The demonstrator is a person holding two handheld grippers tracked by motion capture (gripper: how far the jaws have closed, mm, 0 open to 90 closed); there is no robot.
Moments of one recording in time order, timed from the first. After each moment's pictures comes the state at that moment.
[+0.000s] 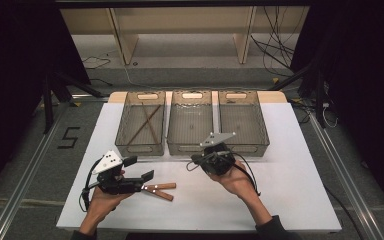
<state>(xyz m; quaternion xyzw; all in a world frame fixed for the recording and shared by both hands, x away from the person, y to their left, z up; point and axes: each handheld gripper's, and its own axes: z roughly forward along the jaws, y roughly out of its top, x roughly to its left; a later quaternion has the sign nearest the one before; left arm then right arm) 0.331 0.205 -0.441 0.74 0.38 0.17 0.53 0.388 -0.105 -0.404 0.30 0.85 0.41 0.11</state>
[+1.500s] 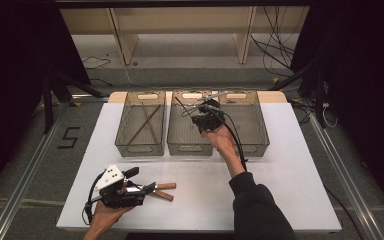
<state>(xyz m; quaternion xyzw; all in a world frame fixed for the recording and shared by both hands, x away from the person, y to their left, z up) 0.310 0.203 -0.466 0.73 0.38 0.17 0.54 0.513 -0.084 -0.395 0.43 0.80 0.40 0.13</state>
